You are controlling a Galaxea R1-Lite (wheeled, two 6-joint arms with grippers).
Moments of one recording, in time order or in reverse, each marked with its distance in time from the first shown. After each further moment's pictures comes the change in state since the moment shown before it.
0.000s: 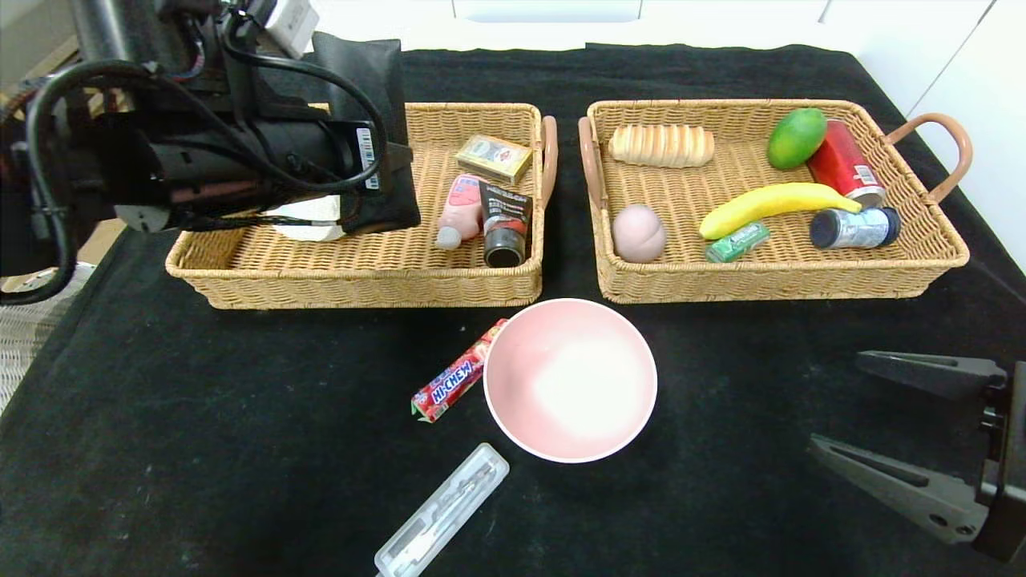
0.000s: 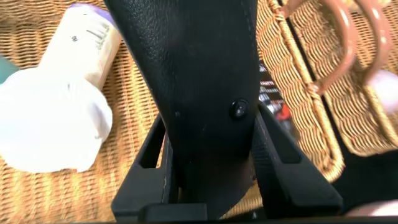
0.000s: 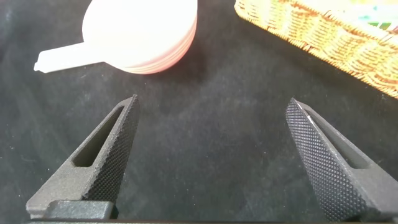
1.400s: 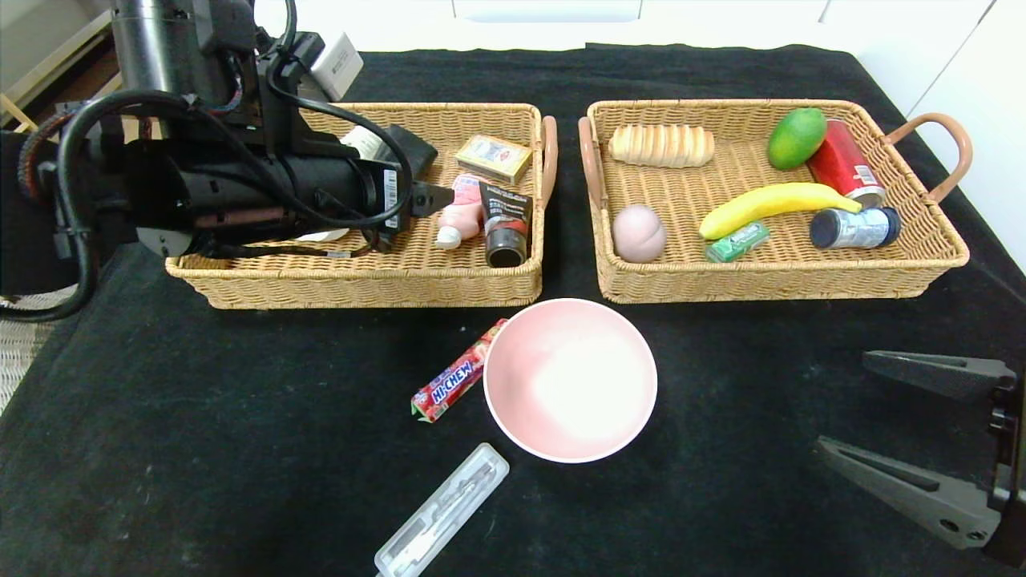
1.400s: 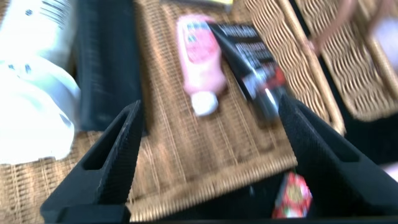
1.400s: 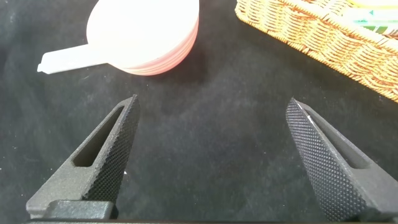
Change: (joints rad) left arm -0.047 -0.029 0.070 0.065 -0.001 0.077; right arm 0.001 -0.014 0.004 0.002 0.002 0.000
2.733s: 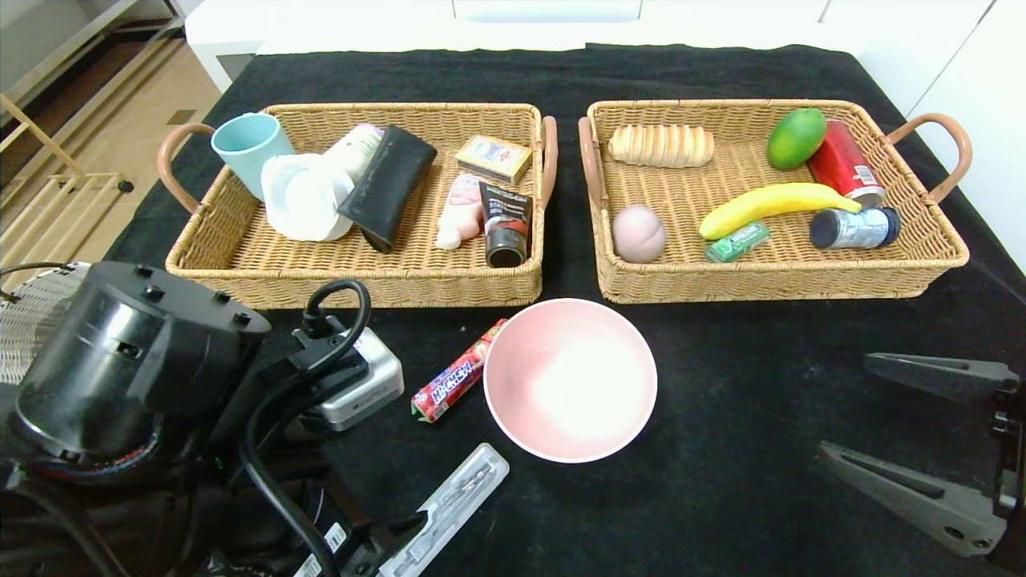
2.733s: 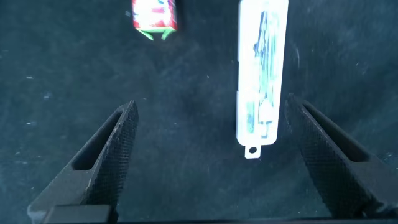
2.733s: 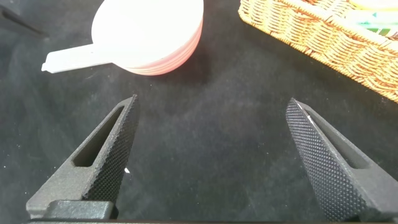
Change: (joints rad) left arm -0.313 -0.299 0.503 0.374 0.116 0.124; right arm 0.010 -0.010 0.005 0.001 0.000 -0.002
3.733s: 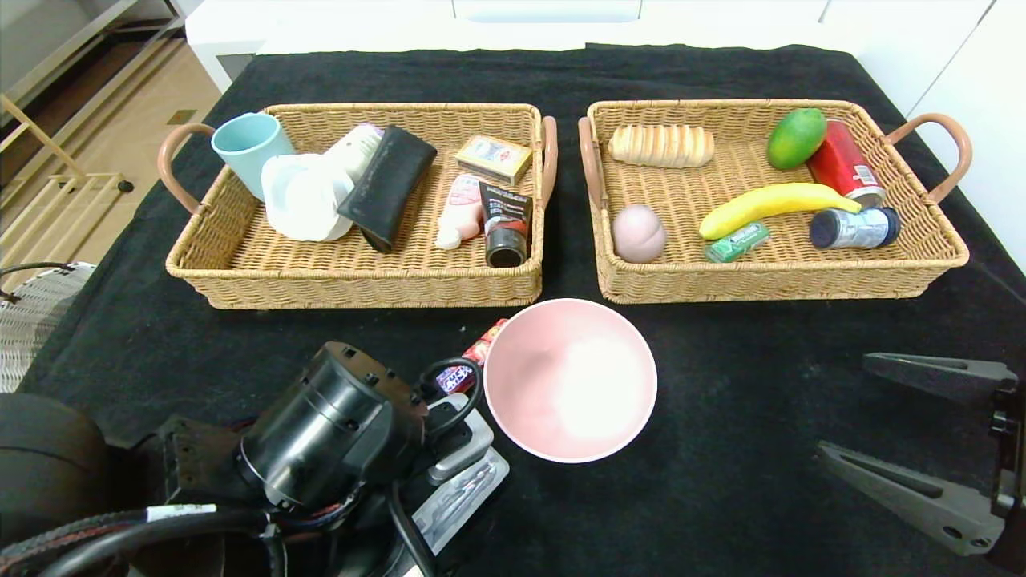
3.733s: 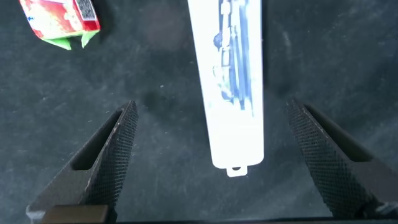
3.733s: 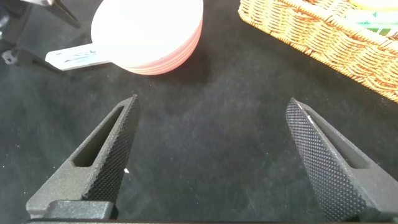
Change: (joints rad) left arm -0.103 0.173 0.006 -0.006 0.103 -0.001; right arm -0.001 0.002 0.000 -0.001 0.000 -0.002
